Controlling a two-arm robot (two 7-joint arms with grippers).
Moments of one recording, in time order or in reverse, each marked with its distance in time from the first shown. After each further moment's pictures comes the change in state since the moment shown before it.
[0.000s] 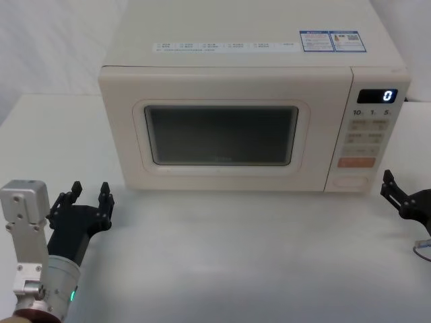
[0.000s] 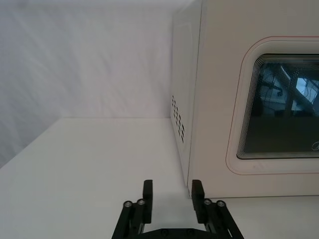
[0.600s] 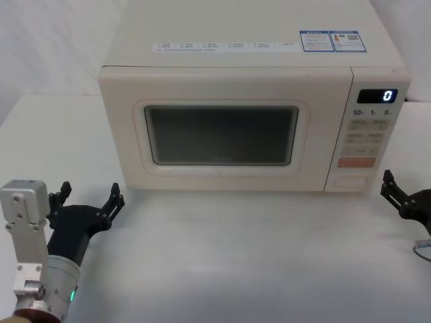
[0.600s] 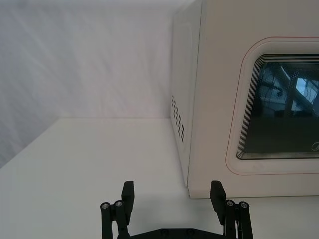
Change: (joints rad) left arm 0.000 0.000 0.000 0.000 -0.001 0.000 0.000; right arm 0.000 0.000 0.000 0.000 0.000 0.000 0.000
